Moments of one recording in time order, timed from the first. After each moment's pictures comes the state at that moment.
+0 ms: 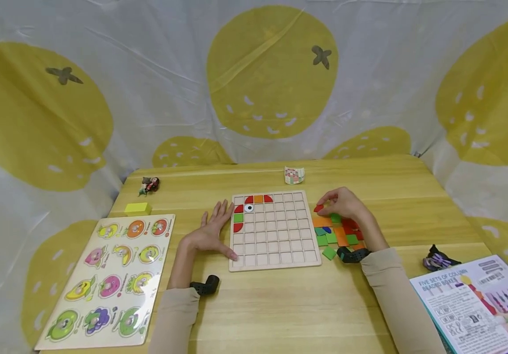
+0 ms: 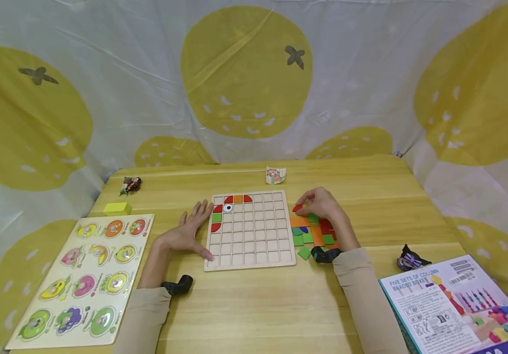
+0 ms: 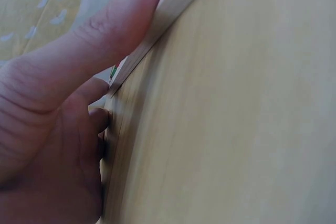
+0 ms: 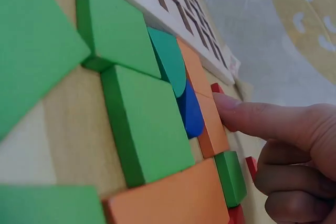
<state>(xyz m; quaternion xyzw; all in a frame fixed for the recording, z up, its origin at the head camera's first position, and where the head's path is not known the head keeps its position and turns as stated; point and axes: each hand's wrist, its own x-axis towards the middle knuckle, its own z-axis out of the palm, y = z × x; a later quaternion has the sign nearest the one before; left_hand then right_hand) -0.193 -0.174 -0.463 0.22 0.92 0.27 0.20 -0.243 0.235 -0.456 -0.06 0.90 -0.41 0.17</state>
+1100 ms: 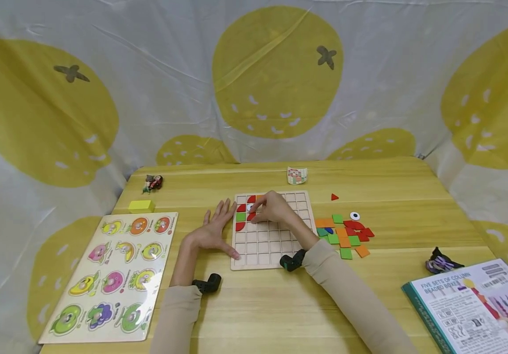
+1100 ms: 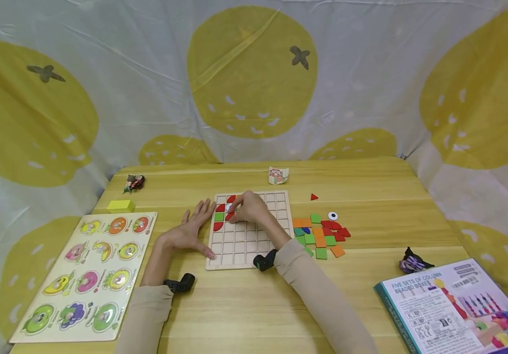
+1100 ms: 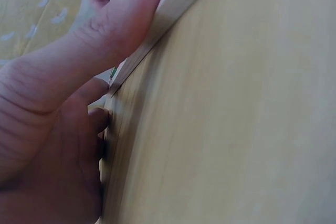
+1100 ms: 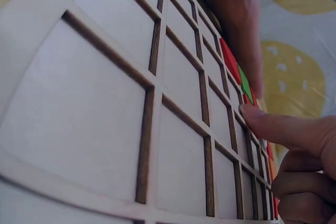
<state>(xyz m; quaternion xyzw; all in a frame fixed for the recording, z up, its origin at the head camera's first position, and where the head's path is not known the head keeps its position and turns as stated) -0.192 -0.174 -0.463 0.21 0.91 0.28 0.20 -0.241 0.055 -0.452 -0.15 0.88 -0.41 0.16</state>
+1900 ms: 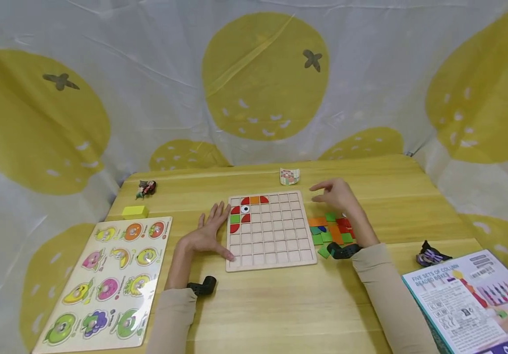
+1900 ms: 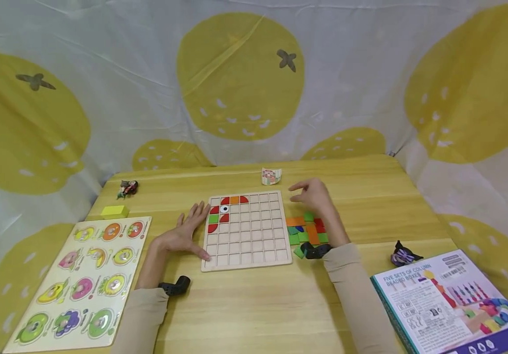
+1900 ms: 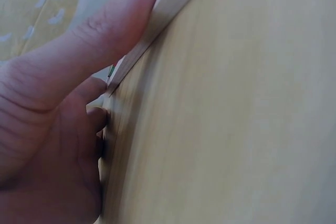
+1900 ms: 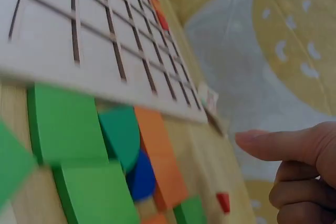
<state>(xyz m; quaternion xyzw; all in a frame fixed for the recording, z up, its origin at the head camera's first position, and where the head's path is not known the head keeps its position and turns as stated) -0.191 -0.171 -0.463 0.21 0.91 0.28 0.20 -0.239 0.218 -0.429 -0.03 0.90 -0.42 0.09</state>
